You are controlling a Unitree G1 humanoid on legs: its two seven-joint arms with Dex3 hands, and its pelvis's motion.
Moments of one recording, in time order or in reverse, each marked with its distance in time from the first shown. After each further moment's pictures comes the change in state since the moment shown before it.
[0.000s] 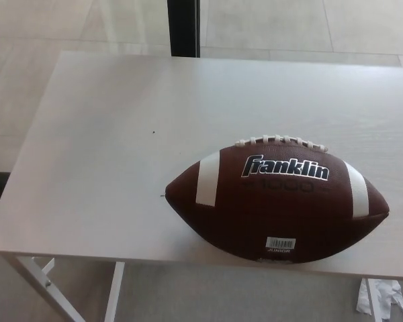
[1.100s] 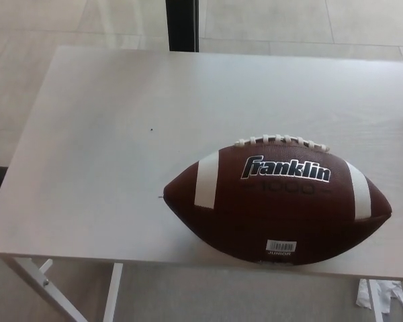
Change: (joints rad) left_arm -0.446 -0.232 -0.084 -0.938 -0.147 0.120 0.121; right_arm -0.343 0.282 -0.104 -0.612 0.182 0.072 -0.041
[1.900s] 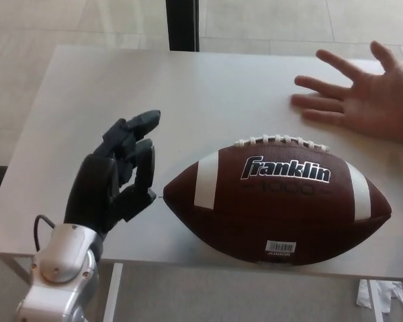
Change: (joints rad) left_arm 0.121 -0.198 -0.577 -0.069 0.244 0.027 0.101; right_arm 0.032 0.359 0.292 -0.134 -0.060 0.100 -0.174
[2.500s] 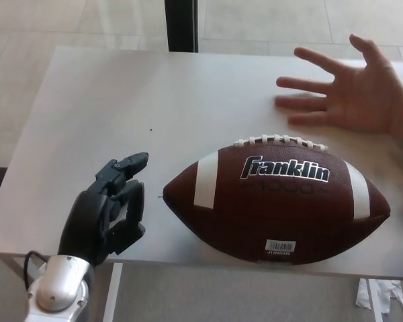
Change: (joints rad) left_arm 0.073 -0.002 0.014 0.088 0.036 -0.051 0.000; right_arm 0.146 0.085 0.101 -0.170 -0.011 -0.035 -0.036
